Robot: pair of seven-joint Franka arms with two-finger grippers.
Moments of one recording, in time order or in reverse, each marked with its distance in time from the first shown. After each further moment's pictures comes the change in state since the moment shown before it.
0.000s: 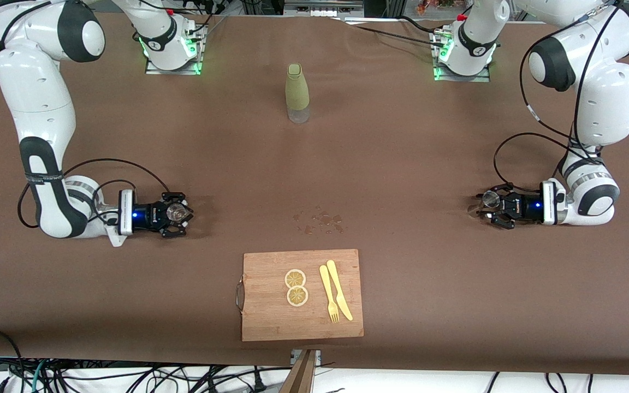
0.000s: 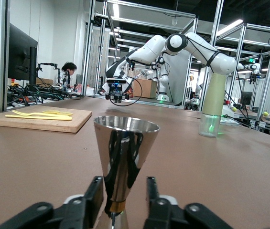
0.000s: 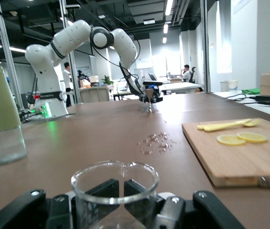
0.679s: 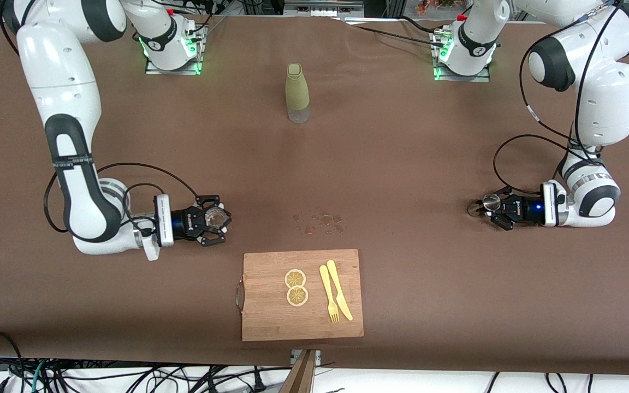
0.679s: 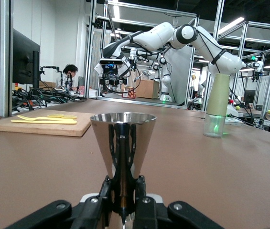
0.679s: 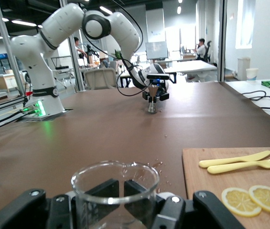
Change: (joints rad) left arm -0.011 -0.003 -0.003 0.019 -0.031 0.004 0.001; right arm 0.202 -0.136 0.035 0.083 0.001 0.201 0.253
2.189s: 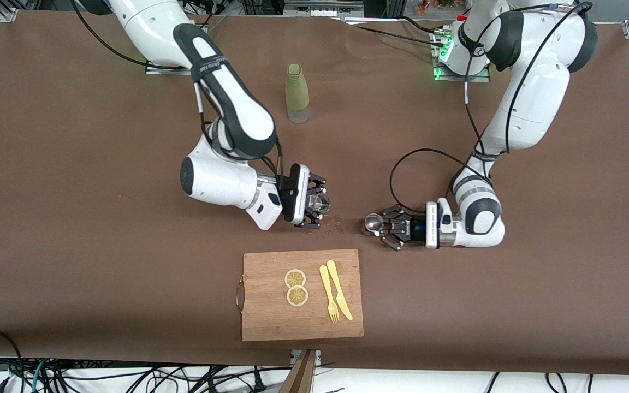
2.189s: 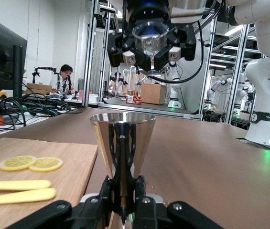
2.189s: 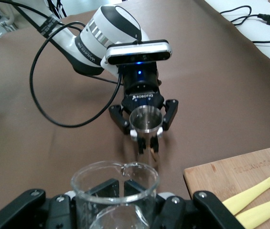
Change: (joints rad) left arm -0.242 -0.056 -0.448 0.031 -0.198 0.560 -0.181; right arm 0.492 -0.131 -0.001 0.059 -0.302 0.681 0.767
